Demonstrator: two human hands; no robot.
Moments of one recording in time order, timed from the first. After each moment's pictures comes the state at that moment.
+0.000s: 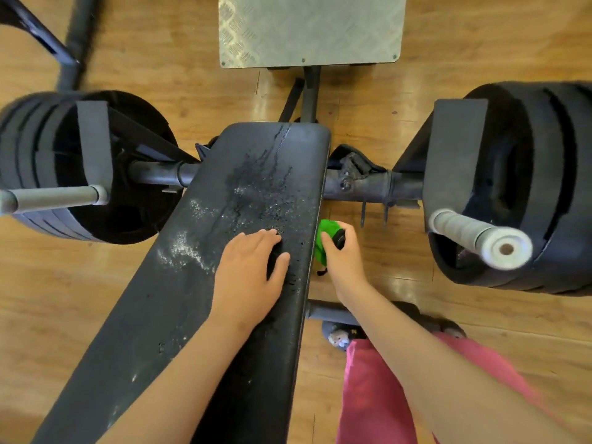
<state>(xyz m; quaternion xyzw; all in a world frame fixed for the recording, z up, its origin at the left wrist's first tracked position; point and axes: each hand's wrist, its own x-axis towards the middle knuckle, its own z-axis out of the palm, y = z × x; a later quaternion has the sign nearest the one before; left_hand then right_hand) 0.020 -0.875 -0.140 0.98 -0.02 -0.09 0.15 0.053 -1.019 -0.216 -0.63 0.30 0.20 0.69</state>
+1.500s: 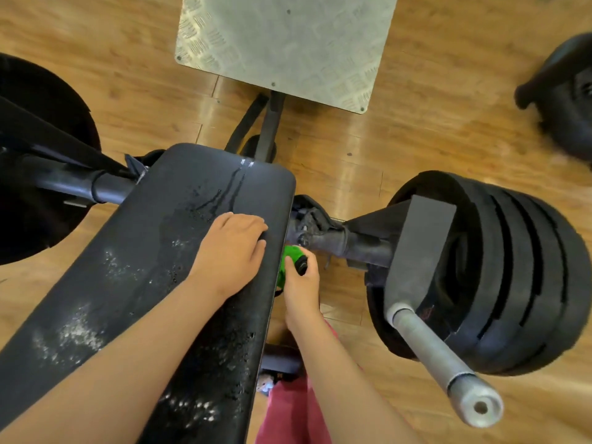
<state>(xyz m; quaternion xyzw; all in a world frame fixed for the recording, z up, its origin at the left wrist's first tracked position) 0.171 -0.881 -0.218 0.97 -0.10 -0.11 0.17 0.136 -1.009 -0.265 -0.66 0.35 0.15 0.65</state>
